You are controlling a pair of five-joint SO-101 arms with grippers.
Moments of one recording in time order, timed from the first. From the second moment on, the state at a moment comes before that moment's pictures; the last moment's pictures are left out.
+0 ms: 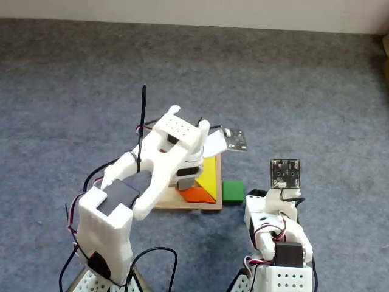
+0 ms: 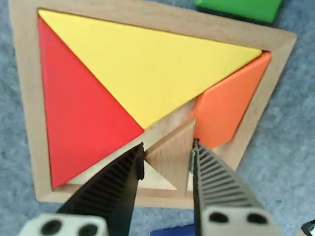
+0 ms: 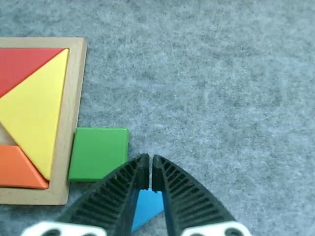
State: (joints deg) left arm 24.7 22.7 2.2 80.8 -42.1; right arm -1.8 -103.6 96.0 61.8 4.2
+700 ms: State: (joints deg) left arm 17.2 13.2 1.3 83.1 -42.1; right arm -1.8 -103.6 96.0 61.8 4.2
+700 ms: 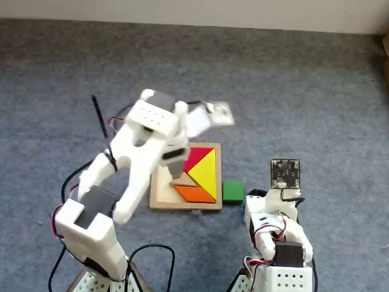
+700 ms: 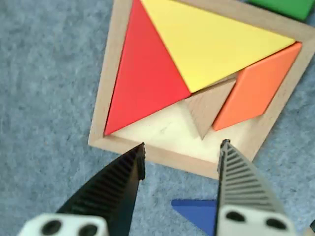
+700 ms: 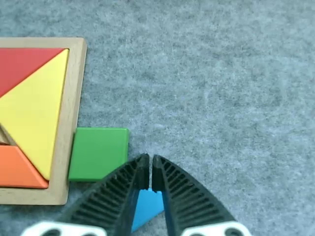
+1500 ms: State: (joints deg) left arm 17.6 25.7 -0.5 78.4 -37.3; right arm -1.8 -103.6 96.0 61.8 4.2
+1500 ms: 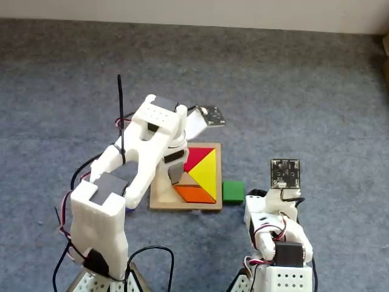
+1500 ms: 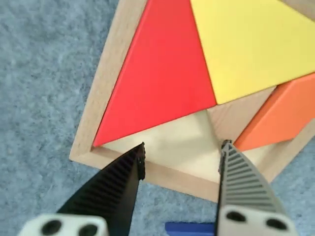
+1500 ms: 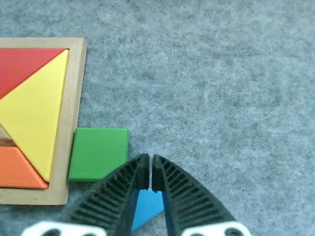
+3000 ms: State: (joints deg) left arm 19.0 26.5 -1.4 75.8 -32.0; right arm 0.0 -103.6 96.0 61.8 4.2
